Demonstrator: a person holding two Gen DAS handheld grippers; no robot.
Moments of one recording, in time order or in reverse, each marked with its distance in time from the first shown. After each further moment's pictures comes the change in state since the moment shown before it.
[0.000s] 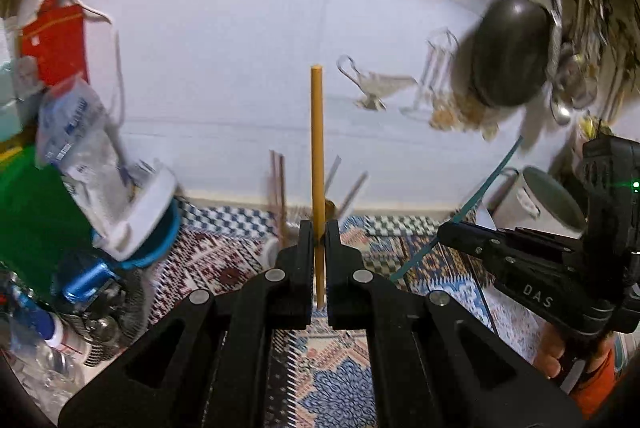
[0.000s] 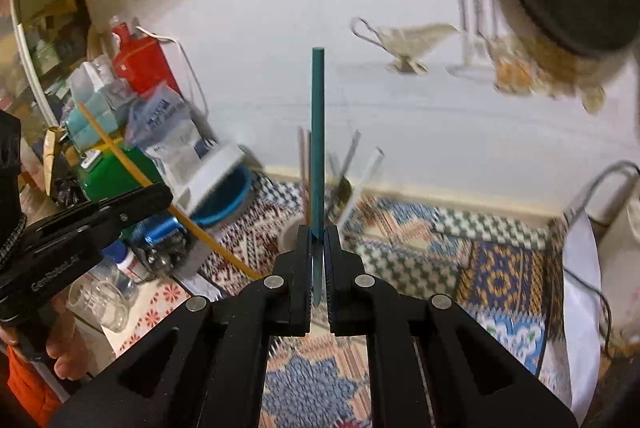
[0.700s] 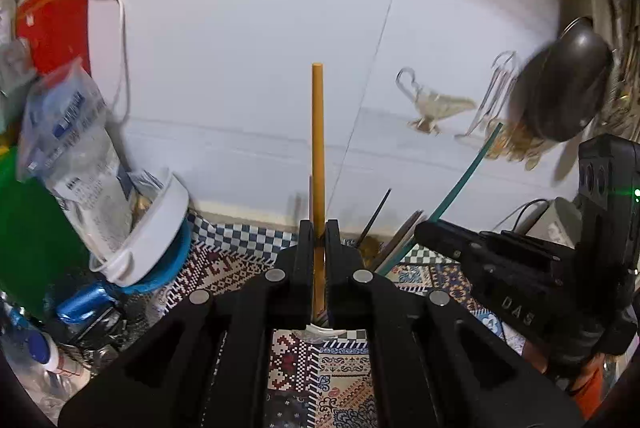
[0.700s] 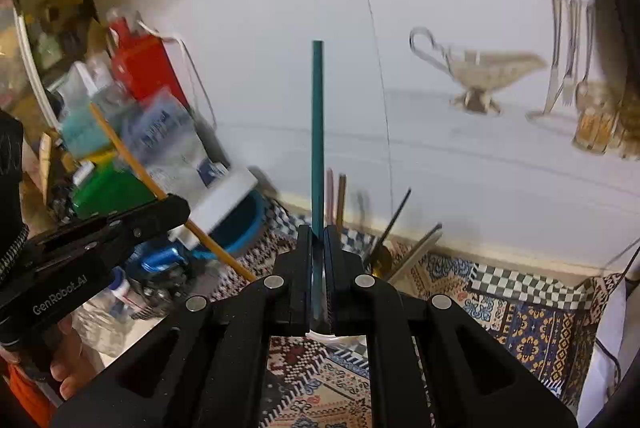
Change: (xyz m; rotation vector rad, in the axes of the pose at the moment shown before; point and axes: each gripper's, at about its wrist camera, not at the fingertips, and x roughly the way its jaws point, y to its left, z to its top) left arm 0.073 0.044 0.028 -0.075 0.037 0.030; right arm 0.085 0.016 0.031 -0.045 0.042 0.034
